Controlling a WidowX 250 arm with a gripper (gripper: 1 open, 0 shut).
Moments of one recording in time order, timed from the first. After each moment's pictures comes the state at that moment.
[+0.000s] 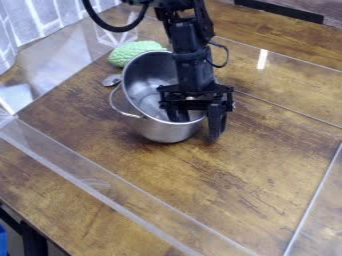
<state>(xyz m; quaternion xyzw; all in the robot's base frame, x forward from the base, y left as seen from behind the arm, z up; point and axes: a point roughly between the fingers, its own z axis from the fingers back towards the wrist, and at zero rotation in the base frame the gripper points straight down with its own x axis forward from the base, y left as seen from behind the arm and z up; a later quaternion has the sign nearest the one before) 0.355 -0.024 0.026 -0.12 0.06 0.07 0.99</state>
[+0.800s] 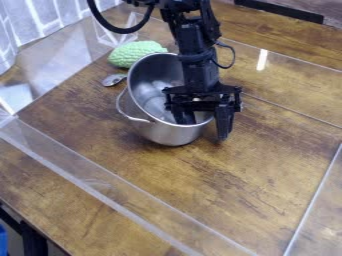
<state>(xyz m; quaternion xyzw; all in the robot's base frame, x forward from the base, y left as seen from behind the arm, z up) 0.361 -0.039 0.024 -0.12 0.05 0.11 0.99</state>
